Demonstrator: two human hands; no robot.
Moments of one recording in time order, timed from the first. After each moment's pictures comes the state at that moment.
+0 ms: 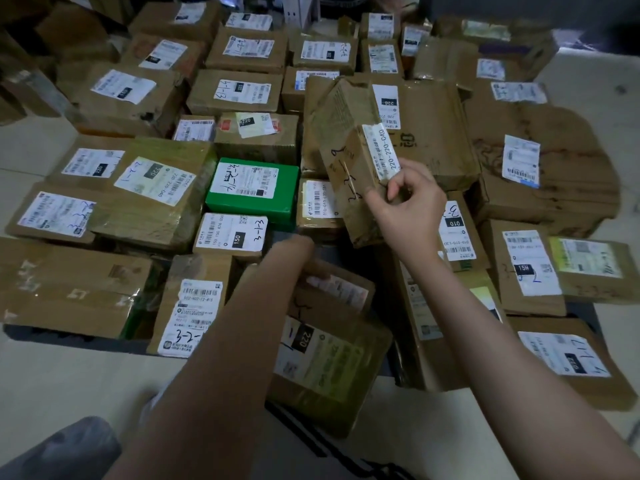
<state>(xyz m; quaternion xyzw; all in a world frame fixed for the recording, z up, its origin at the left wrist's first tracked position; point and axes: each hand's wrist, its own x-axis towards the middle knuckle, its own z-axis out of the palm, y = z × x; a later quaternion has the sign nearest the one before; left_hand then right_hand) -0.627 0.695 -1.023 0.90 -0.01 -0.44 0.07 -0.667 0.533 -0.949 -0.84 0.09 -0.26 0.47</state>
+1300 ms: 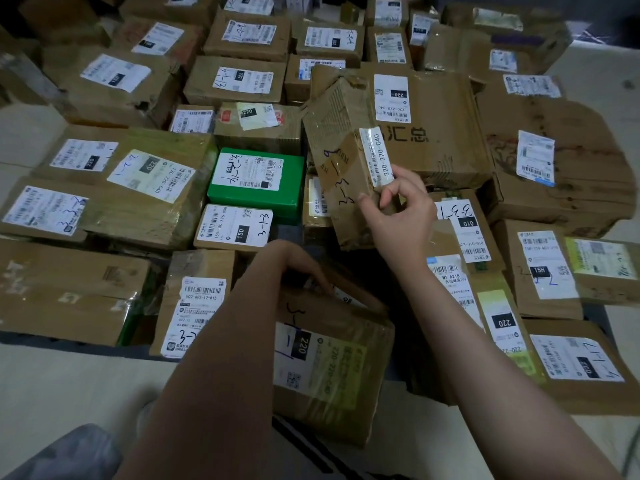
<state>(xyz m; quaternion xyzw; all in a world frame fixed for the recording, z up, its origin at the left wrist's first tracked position) -0.610 0.723 -1.049 0.69 0.05 -0.68 0.24 -0.659 0.556 -0.985 -0.82 0.10 -0.25 0.51</state>
